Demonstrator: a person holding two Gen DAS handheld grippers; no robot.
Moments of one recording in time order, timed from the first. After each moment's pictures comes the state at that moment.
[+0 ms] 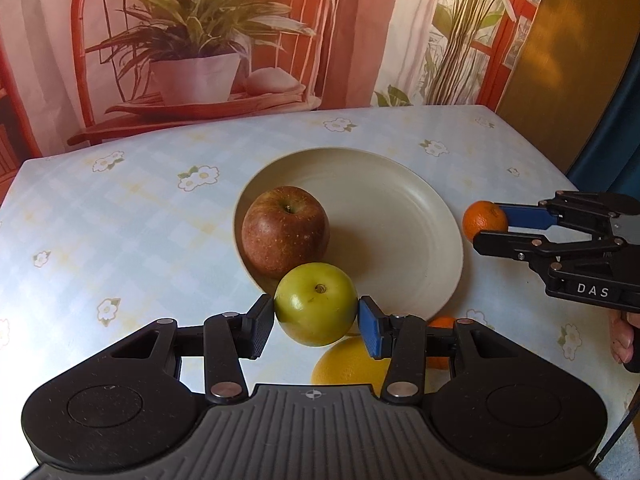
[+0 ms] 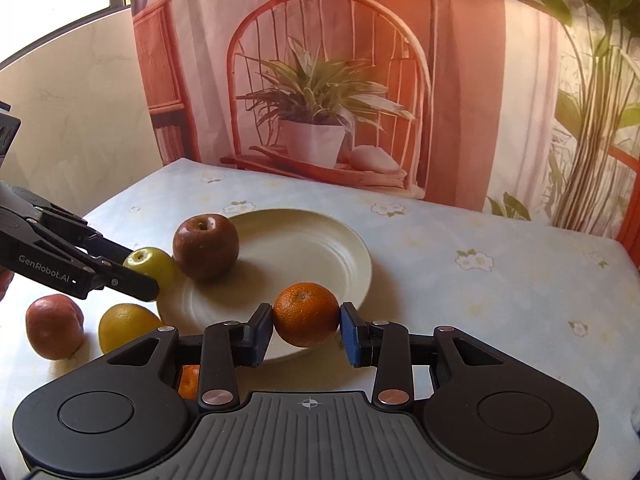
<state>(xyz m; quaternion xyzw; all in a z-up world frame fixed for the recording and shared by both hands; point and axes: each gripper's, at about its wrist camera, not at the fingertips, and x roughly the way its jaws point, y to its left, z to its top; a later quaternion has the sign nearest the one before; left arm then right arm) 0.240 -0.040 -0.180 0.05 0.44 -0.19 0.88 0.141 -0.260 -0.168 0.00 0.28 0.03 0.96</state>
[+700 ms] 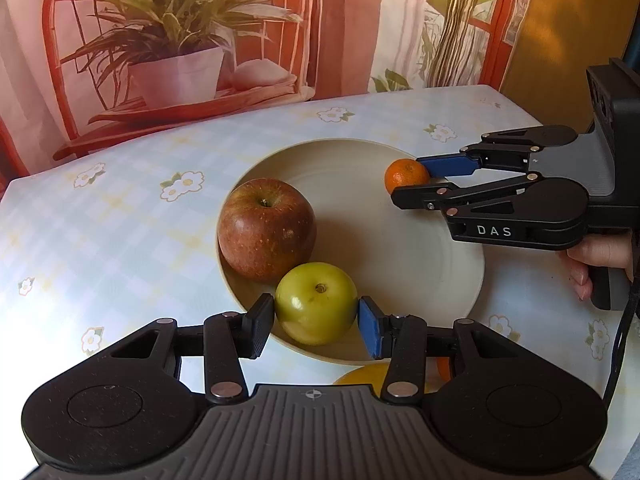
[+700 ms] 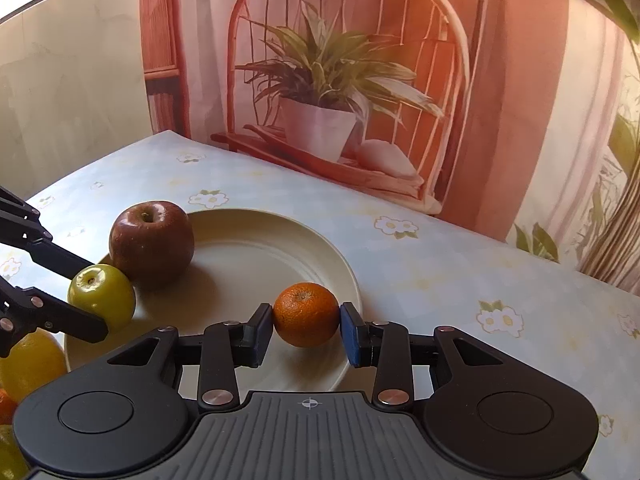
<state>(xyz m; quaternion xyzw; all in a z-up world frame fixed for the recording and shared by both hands) 0.261 -0.058 -0.197 0.09 0.44 -0.20 0.87 0.226 -0.266 -0.196 -0.06 0.30 0.04 0.95</state>
